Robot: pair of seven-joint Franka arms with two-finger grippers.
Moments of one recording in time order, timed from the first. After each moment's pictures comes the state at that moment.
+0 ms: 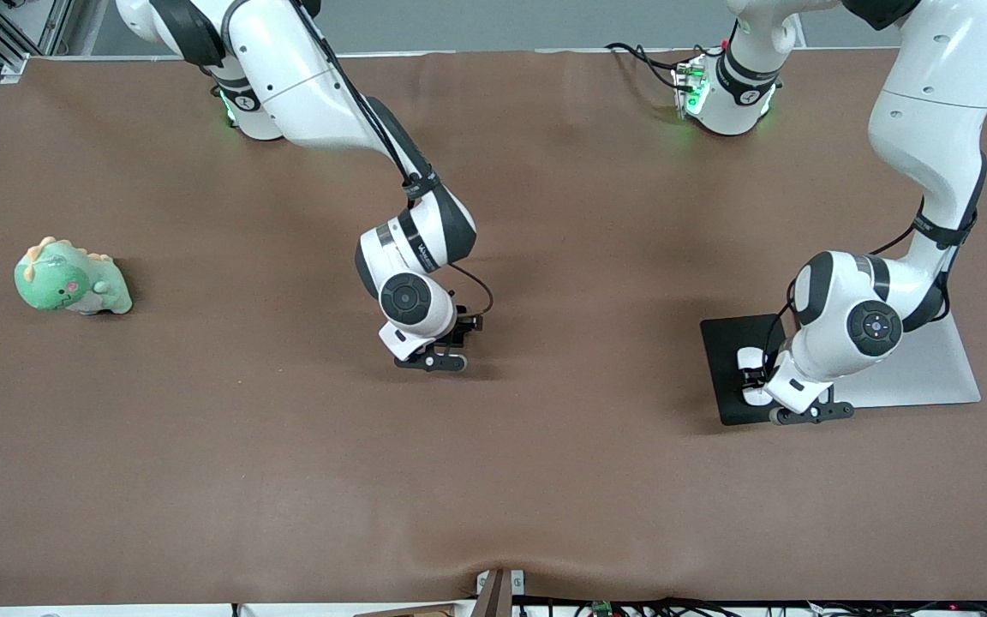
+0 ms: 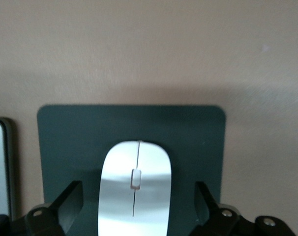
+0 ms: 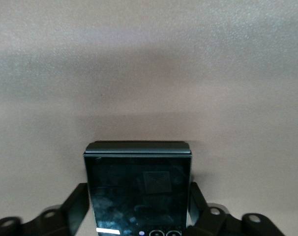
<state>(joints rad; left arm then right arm) 0.13 0.62 -0.22 -1.83 0.19 2.46 -0.29 0.75 0.82 -0.15 -1.50 0.35 2.15 0.50</state>
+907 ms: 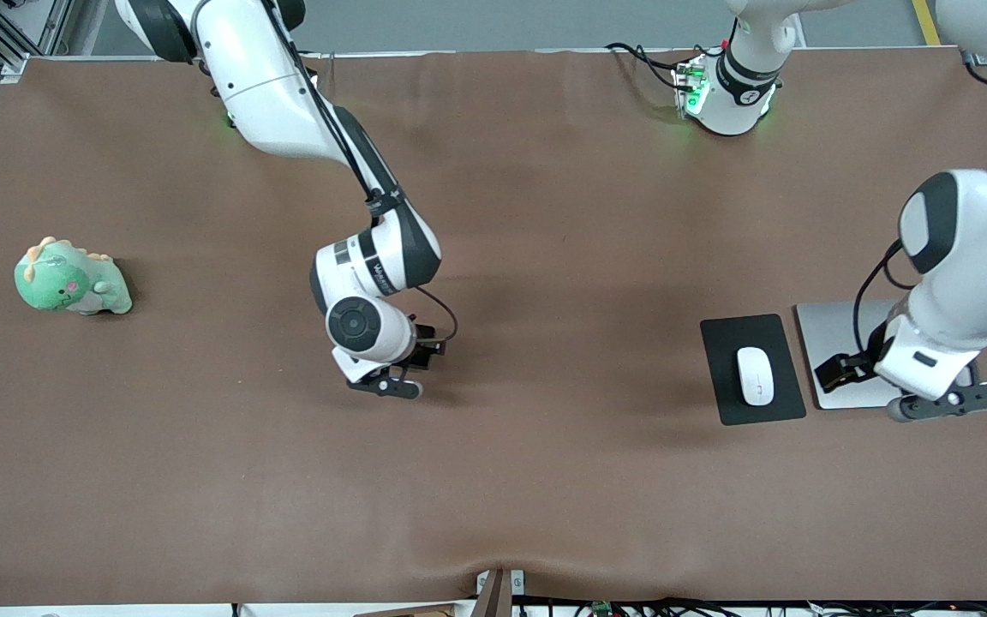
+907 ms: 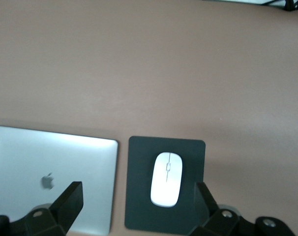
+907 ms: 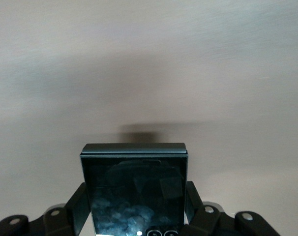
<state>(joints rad) 0.13 0.32 -0.22 -1.63 0.19 2.07 -0.29 0.69 0.79 -0.25 -1.46 0.35 2.02 0.49</state>
